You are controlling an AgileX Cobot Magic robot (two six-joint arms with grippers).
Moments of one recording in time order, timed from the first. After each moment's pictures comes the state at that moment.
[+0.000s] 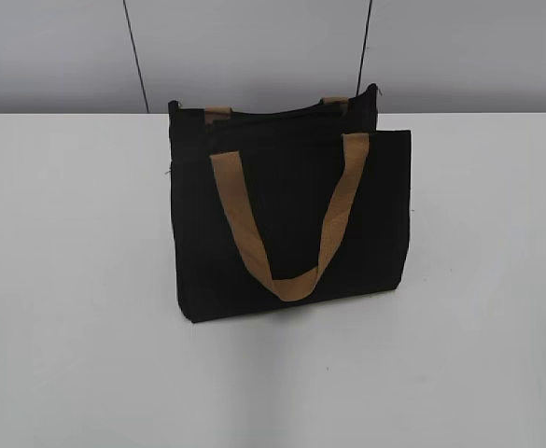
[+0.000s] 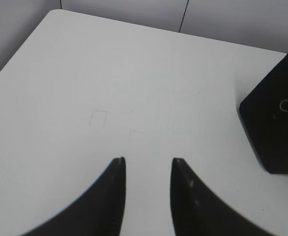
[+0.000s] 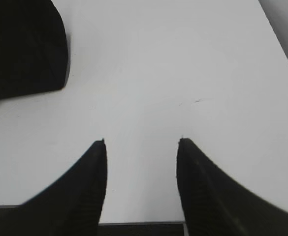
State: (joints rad) left arm -0.06 -0.01 -0.53 0.05 1.06 -0.12; right arm -0.06 -0.01 -0.48 0.09 1.10 -0.07
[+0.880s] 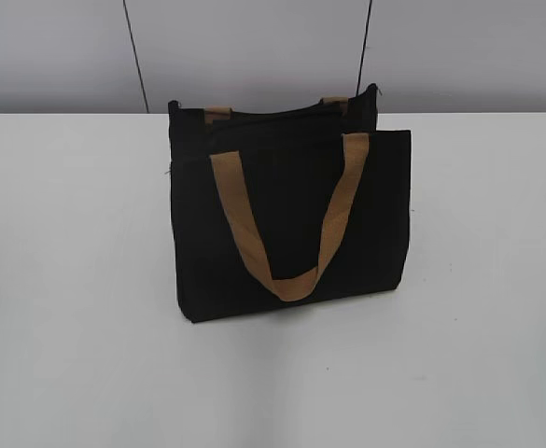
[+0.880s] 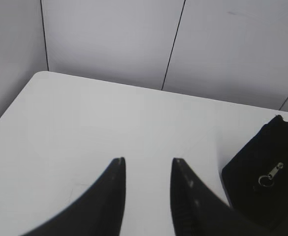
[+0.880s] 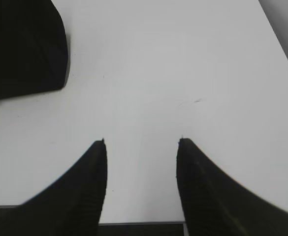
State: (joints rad) left arm -0.07 0.32 -0.66 0.05 0.74 -0.12; right arm -0.06 -0.01 -0.48 0.09 1.10 -0.07
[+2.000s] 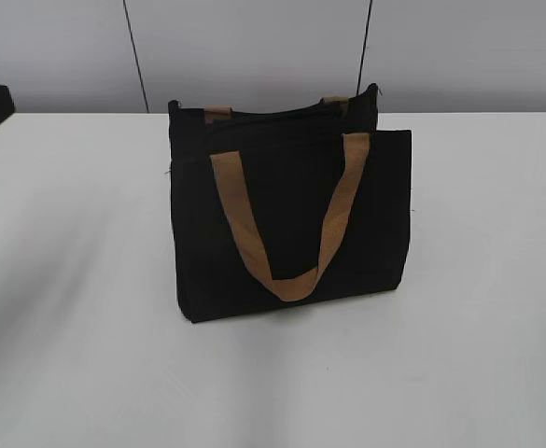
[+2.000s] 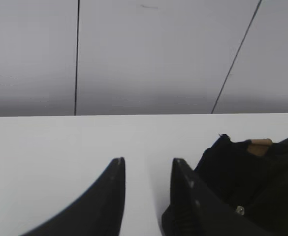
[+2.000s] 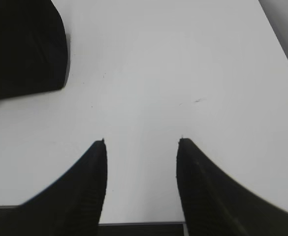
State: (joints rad) left arm -0.29 1.01 -0.47 0.06 -0.23 -0.11; right arm -0.06 -0.01 -0.48 0.09 1.10 -0.07
